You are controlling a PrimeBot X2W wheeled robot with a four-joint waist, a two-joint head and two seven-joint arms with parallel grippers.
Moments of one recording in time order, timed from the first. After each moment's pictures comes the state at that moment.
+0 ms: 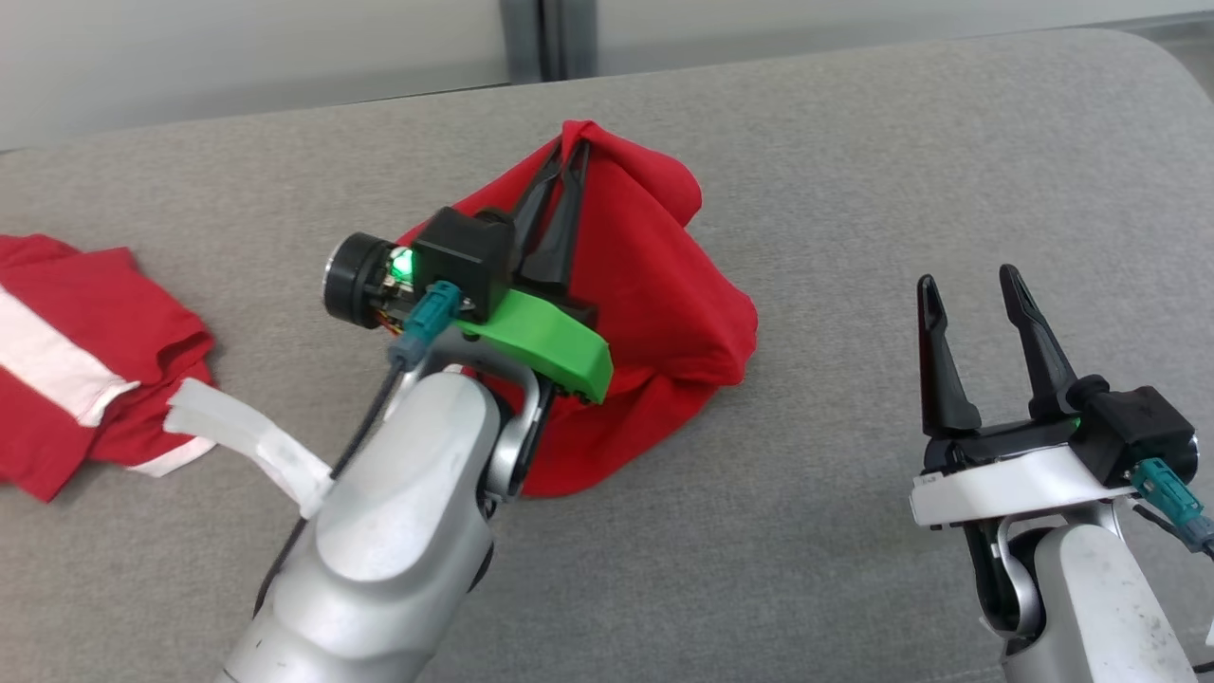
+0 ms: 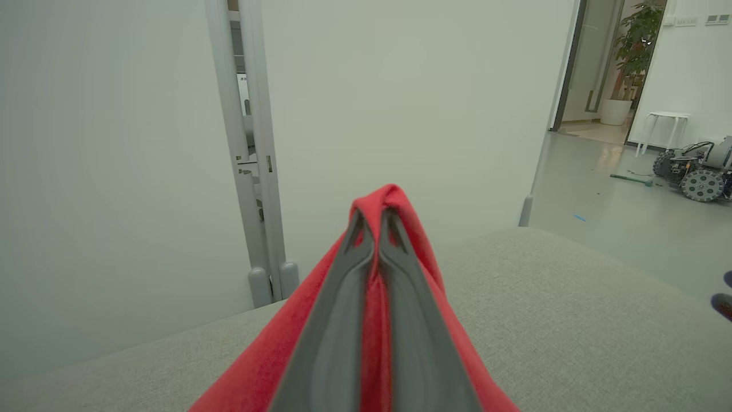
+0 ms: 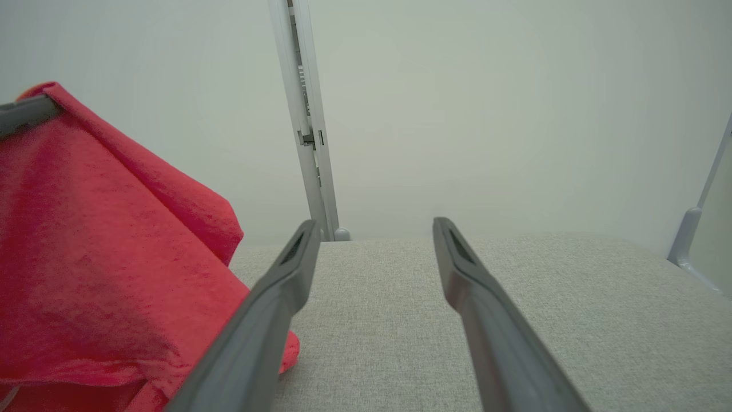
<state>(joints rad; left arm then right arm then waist) -0.67 0.05 -0.57 0.34 -0.38 0.07 -0.17 -0.17 -0.05 0.01 0.05 0.14 0.13 -0.26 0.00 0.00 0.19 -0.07</state>
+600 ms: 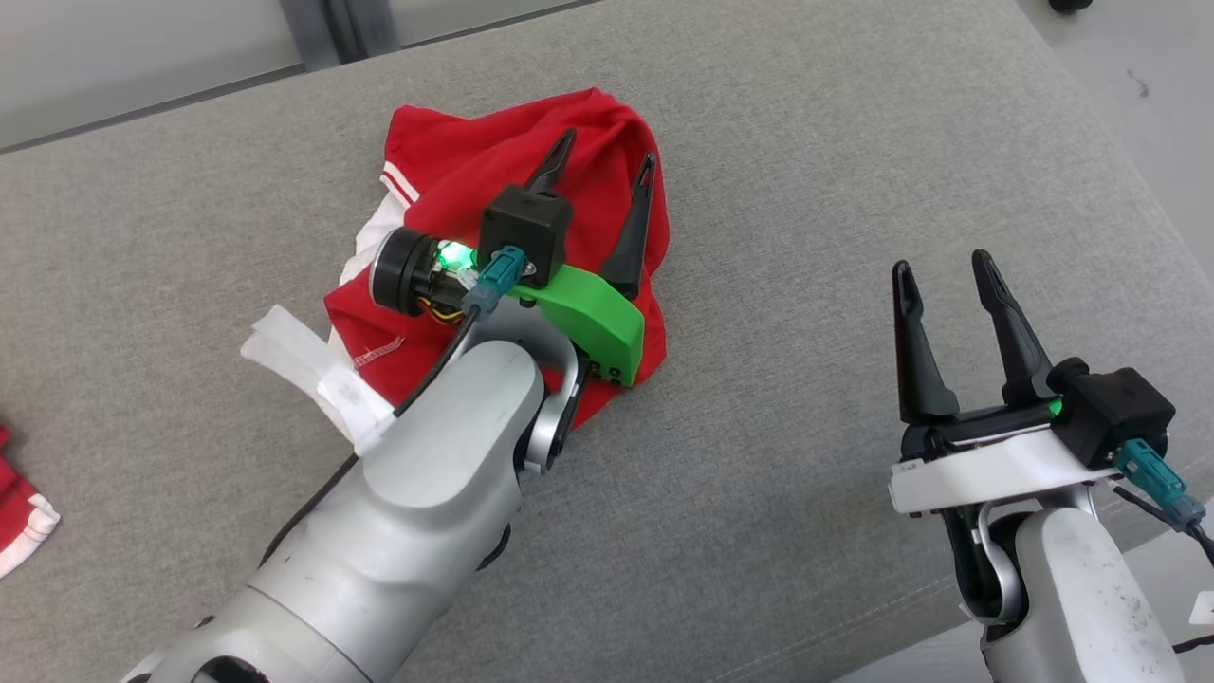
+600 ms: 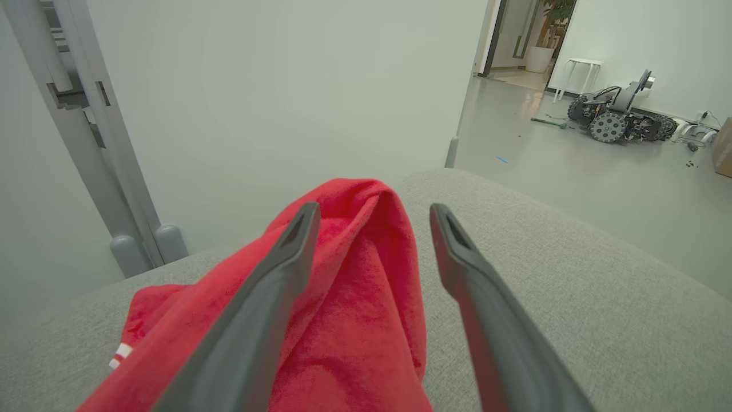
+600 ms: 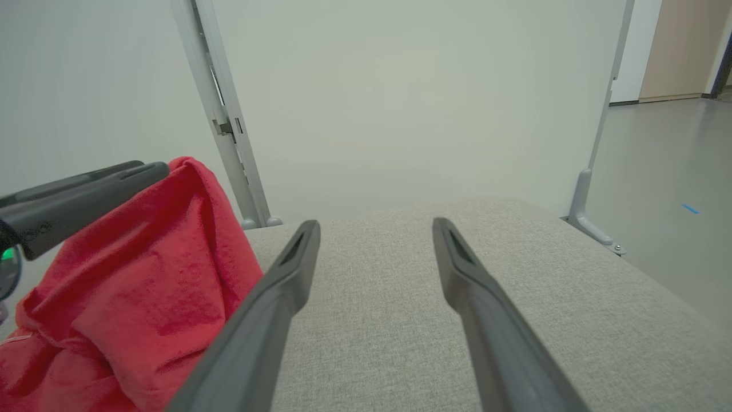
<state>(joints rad) -0.87 0.05 -0.88 0.63 -0.65 0.22 -0.26 -0.21 -0.05 0.05 0.08 0.19 0.13 -0.26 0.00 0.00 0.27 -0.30</state>
